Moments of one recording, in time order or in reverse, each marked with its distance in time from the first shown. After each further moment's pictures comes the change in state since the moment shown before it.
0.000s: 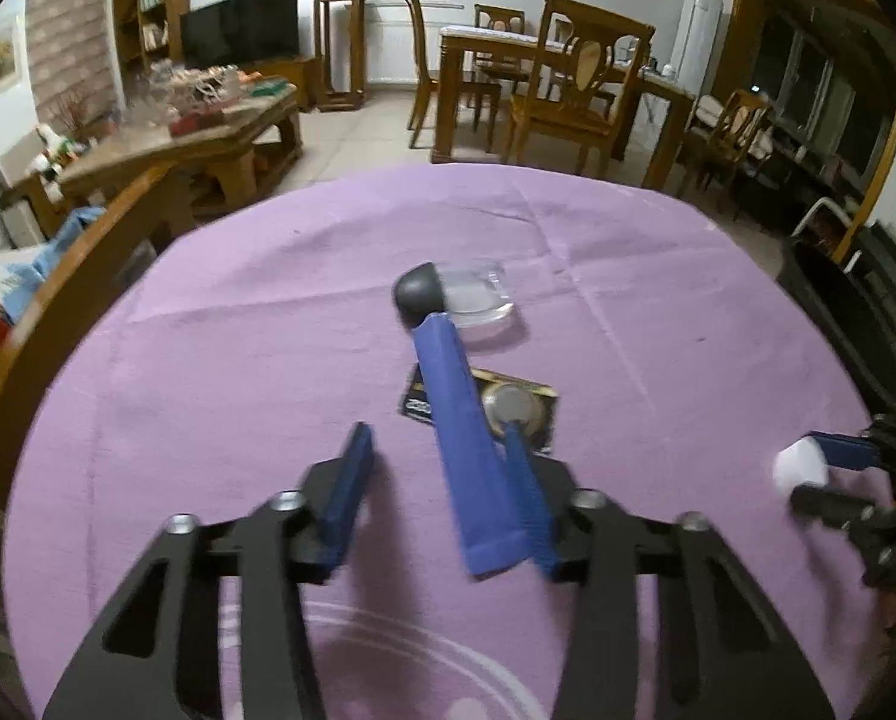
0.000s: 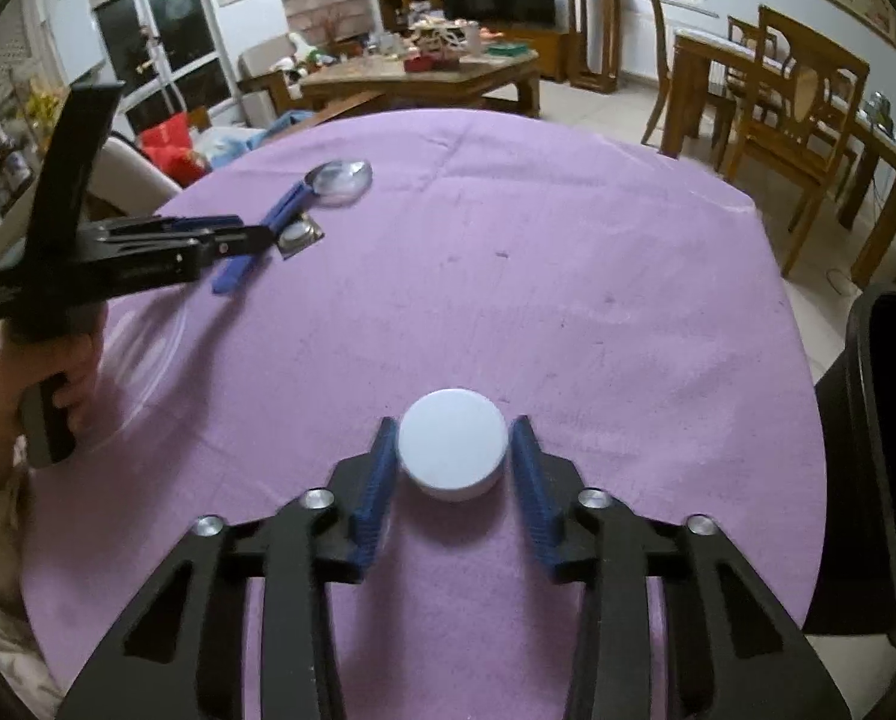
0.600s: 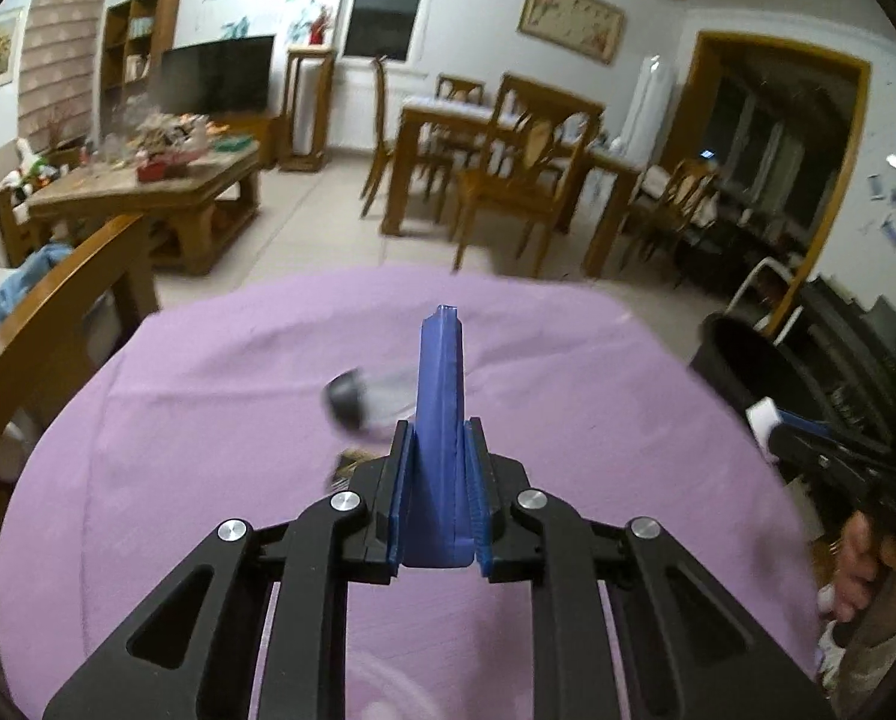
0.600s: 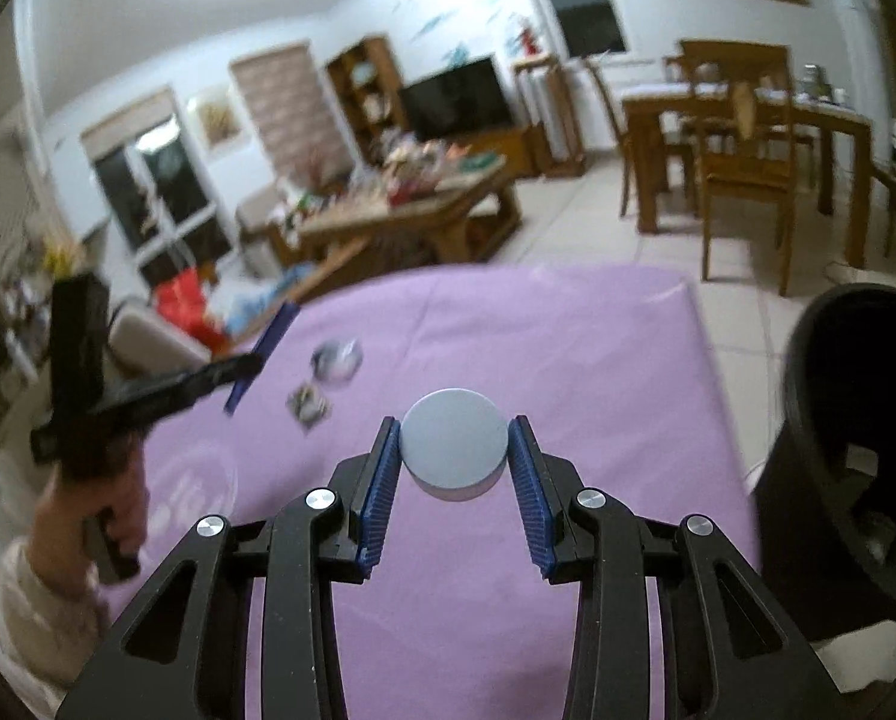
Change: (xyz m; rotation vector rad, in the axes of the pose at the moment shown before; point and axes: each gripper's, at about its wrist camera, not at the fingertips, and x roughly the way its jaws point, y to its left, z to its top) left arm -0.047 -0.012 0.022 -0.033 -0.192 -0.187; right arm -0.090 -0.074 -0.009 0.232 -0.351 0.083
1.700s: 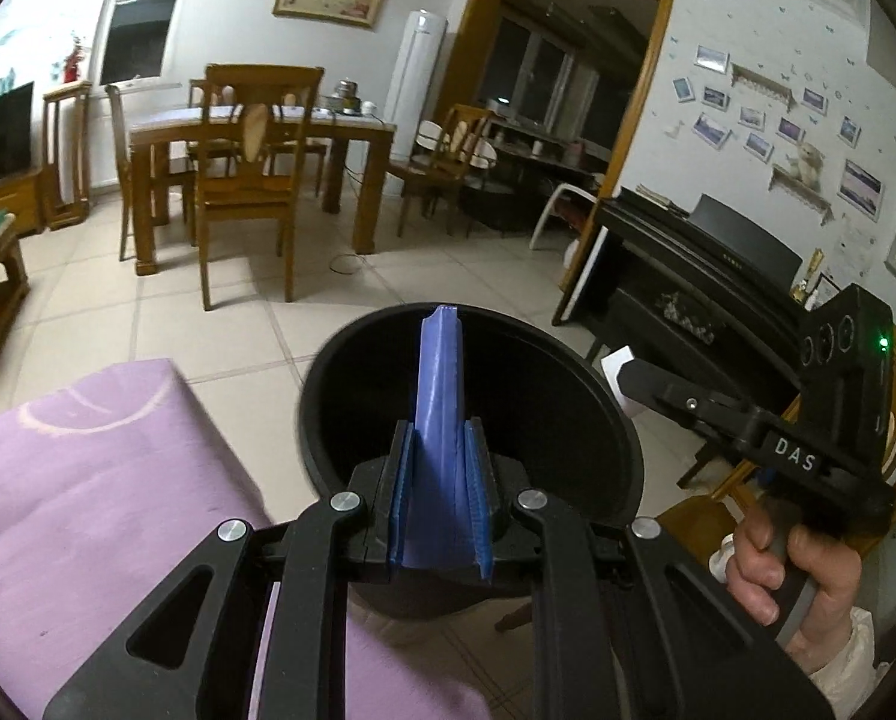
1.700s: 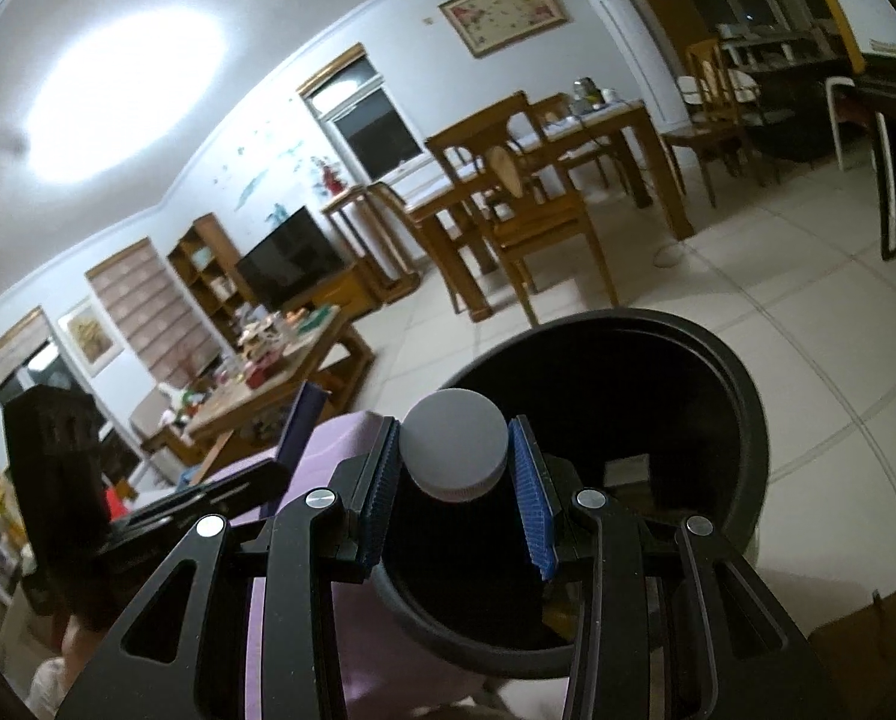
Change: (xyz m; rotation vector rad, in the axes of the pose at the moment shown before) left arm 0.109 -0.295 0.019 0.286 0.067 -0.434; right arm -0.174 -0.223 -0.028 0.382 -0.301 -0.249
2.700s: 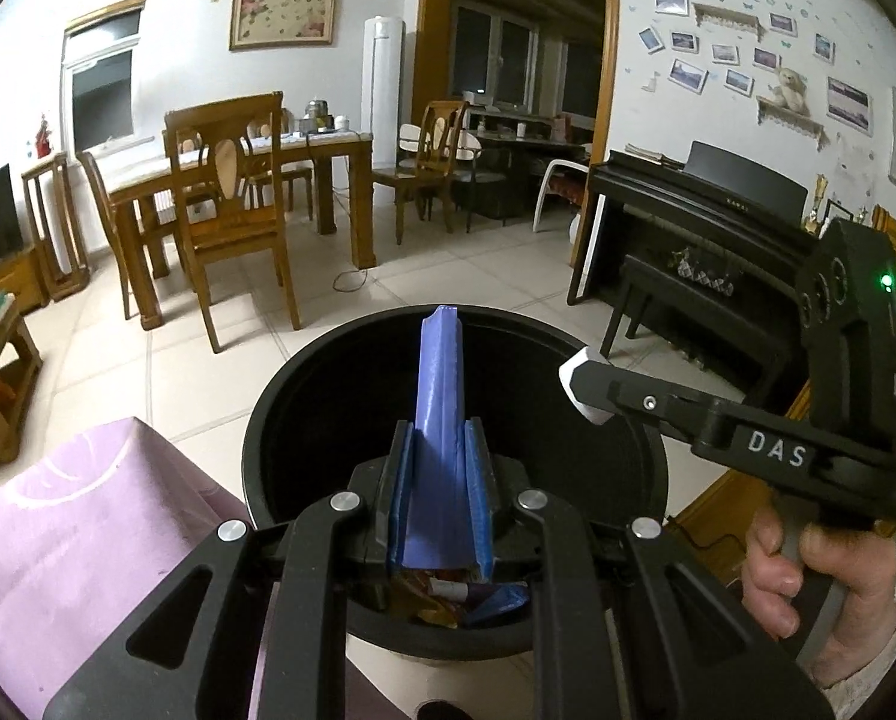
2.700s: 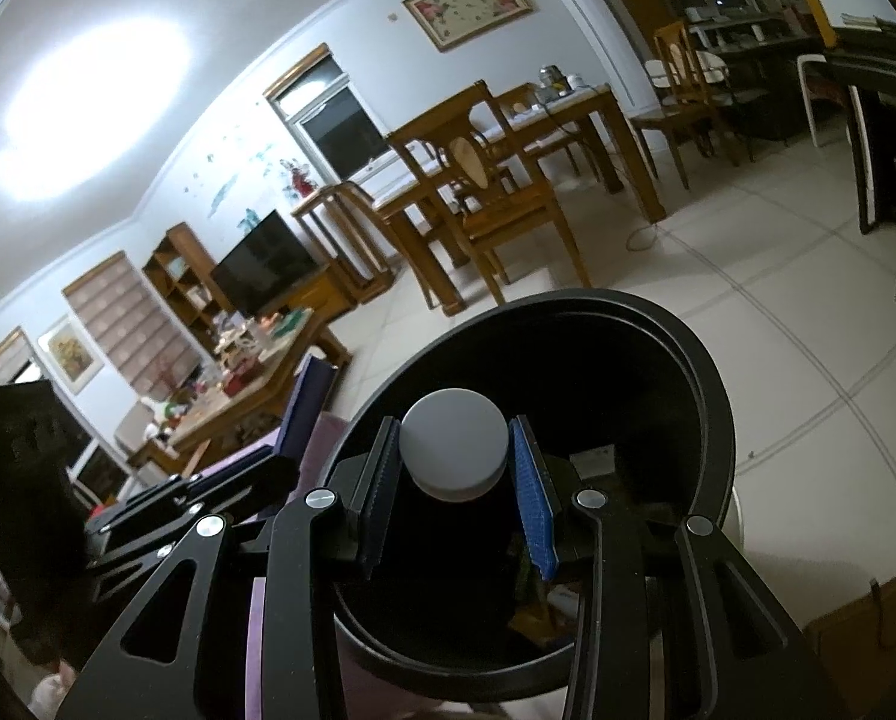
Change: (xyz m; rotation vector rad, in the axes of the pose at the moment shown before) left arm 0.032 -0.055 0.002 0.176 -0.010 0.083; right arm 0.014 -0.021 -0.011 0.051 0.011 -0.046
